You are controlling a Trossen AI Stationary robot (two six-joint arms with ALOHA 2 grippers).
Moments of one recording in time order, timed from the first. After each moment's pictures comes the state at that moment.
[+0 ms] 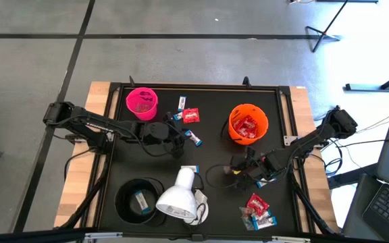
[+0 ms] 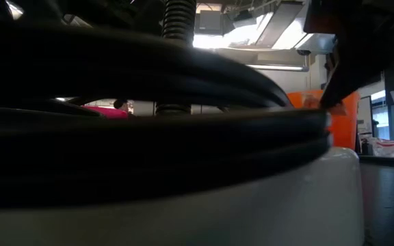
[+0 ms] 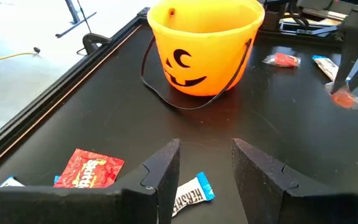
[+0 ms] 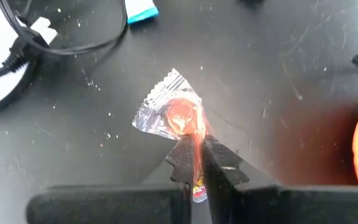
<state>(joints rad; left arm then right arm) -0.06 1.39 0.79 0.11 -0.40 -0.18 0.52 1.46 0.90 -0.58 0.41 0.75</state>
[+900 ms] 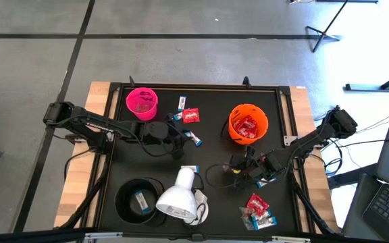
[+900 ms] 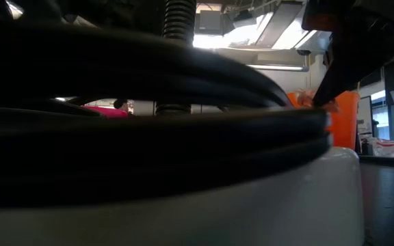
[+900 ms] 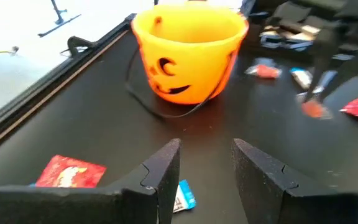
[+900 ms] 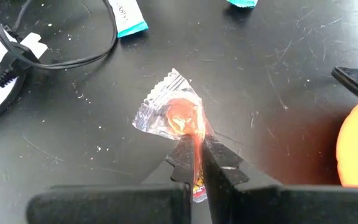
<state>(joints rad) -0.06 1.39 0.79 0.16 -0.34 -0.21 0.52 1.46 0.90 -0.57 0.47 0.75</state>
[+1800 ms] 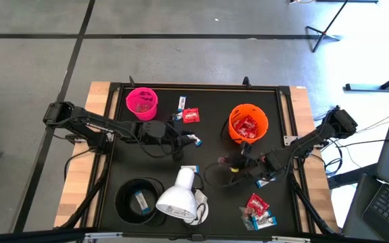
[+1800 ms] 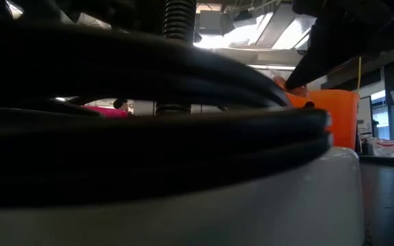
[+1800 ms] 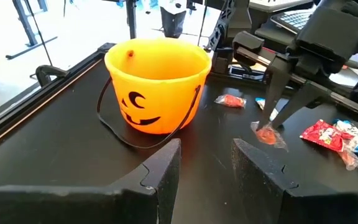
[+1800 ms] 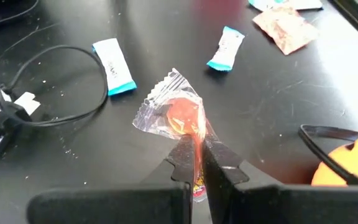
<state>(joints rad) -0.07 1.39 0.79 0.29 -0.27 -0.20 0.51 1.46 0.90 -0.45 0.64 0.65</state>
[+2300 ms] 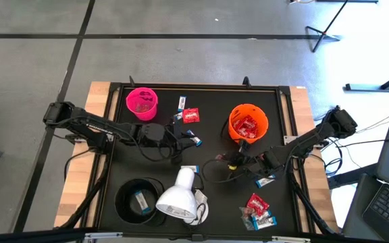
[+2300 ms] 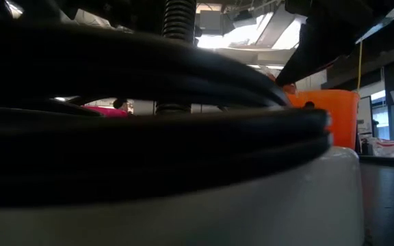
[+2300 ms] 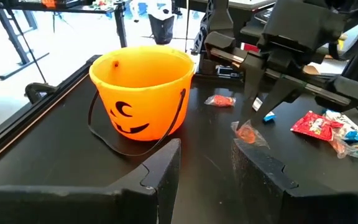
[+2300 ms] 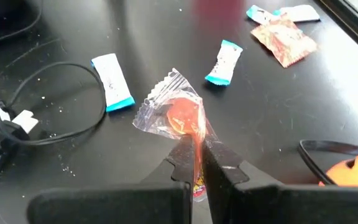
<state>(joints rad) -0.11 1.39 0.79 0.31 -0.27 -0.12 0.48 1.46 0.90 -0.39 0.63 0.59</state>
